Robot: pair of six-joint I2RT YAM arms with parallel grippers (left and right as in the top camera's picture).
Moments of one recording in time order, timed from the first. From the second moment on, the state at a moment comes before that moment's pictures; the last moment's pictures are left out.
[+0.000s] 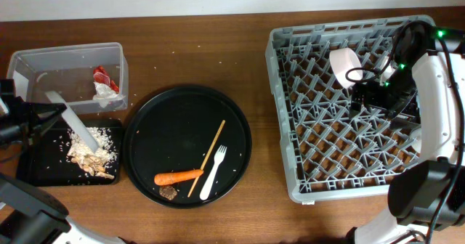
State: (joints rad) left arm 0.84 1.92 1.75 -1.66 1.10 0.42; right arm -0.20 1.82 1.81 -1.69 -0.06 0.11
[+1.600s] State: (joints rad) left arm -0.50 2.08 1.78 -1.33 0.06 -0.36; right arm -0.20 1.82 1.81 -1.69 -0.06 0.11
